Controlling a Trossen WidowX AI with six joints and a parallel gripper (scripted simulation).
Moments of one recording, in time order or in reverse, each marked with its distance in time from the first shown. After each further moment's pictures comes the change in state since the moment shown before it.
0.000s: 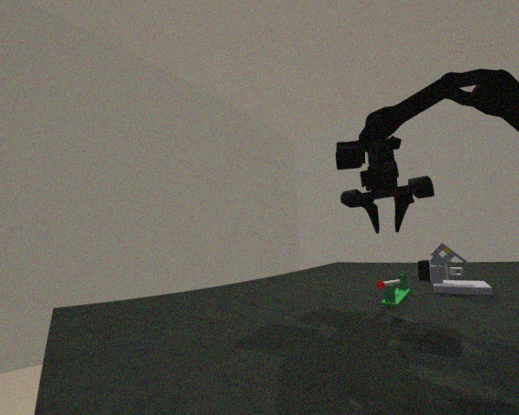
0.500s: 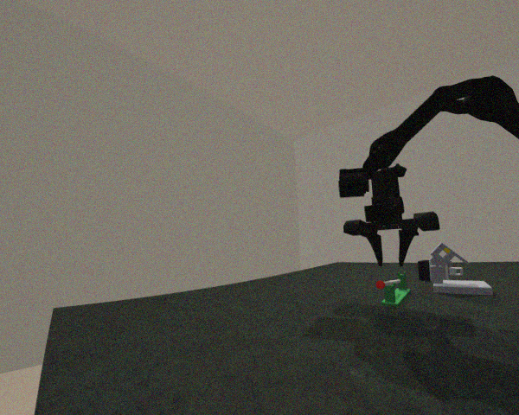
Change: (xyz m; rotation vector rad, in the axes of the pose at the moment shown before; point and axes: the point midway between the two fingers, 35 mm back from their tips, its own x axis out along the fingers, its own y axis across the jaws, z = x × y) arm 0.069 0.002 -0.011 -0.003 0.005 0.009
